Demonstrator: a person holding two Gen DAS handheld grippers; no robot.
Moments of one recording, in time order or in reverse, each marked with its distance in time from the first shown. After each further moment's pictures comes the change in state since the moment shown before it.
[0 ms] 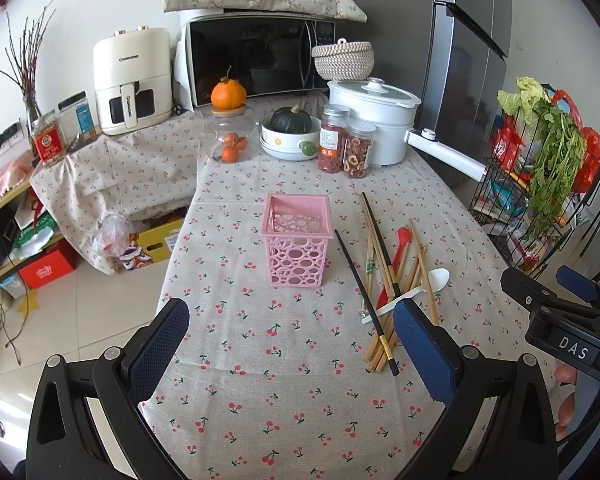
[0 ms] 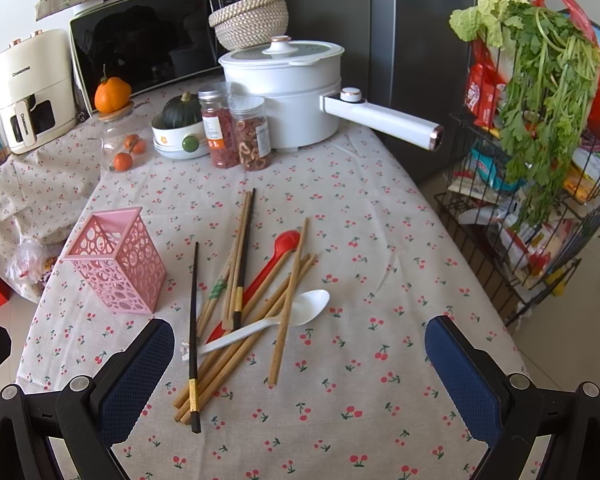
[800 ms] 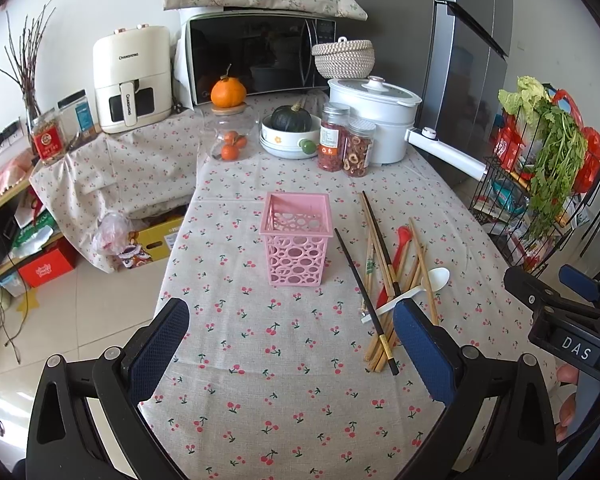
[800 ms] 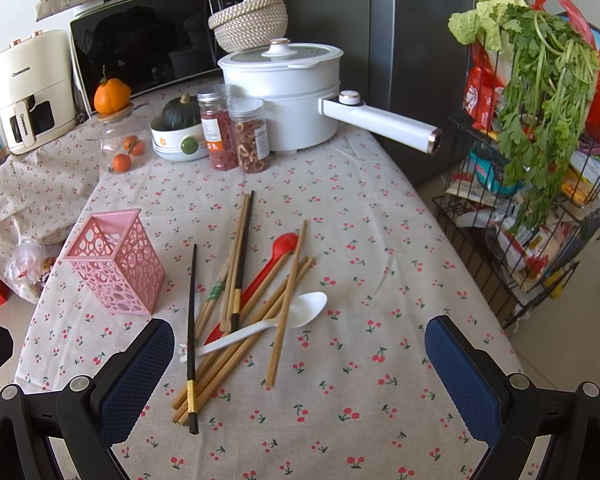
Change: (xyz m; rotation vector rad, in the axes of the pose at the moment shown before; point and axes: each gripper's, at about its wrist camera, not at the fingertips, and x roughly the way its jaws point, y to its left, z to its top) left arm 0.000 0.000 0.000 -0.001 0.000 0.000; right arm -0.001 -0.001 0.000 -0.003 -0.003 -0.003
